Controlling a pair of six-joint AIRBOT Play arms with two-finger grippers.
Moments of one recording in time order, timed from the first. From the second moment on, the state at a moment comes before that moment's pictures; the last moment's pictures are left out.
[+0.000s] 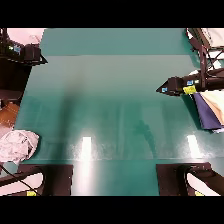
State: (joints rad) left arm 0.06 -1.32 1.72 1.14 -1.42 -1.35; right arm 0.07 -1.02 1.20 -0.92 1.33 1.50
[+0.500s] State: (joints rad) left arm 0.06 -0.95 1.26 1.62 -1.63 -1.50; right arm 0.07 -1.02 1.20 -0.92 1.32 1.38
